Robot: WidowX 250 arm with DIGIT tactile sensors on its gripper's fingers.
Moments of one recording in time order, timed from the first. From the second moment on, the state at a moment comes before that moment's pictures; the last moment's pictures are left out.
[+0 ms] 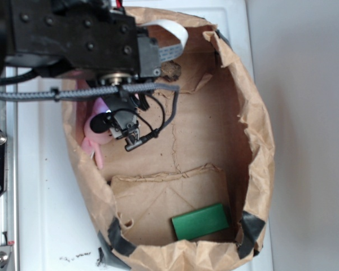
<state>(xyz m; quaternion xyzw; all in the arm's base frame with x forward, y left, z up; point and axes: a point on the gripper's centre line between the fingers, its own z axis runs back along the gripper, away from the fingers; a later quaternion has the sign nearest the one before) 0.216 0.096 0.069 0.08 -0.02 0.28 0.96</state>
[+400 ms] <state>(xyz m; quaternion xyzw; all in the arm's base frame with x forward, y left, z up) 0.221 0.083 0.050 0.10 -0.03 0.28 0.96</state>
